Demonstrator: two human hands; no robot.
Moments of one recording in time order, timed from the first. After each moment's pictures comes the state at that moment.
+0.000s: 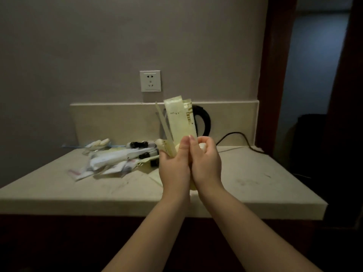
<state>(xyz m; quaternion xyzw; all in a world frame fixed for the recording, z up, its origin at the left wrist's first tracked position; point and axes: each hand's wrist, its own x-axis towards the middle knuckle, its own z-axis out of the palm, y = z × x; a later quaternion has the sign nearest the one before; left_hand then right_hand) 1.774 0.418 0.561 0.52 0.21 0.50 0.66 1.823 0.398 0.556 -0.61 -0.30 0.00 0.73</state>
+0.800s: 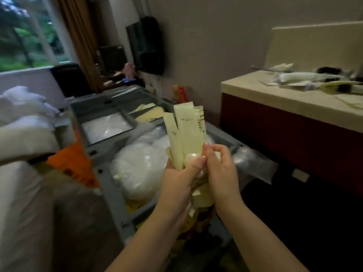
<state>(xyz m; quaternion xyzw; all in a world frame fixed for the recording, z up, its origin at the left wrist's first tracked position) 1.381 0.201 0.456 0.34 0.44 0.62 0.55 1.459 0.222 0.456 -0.46 -0.47 0.46 0.59</state>
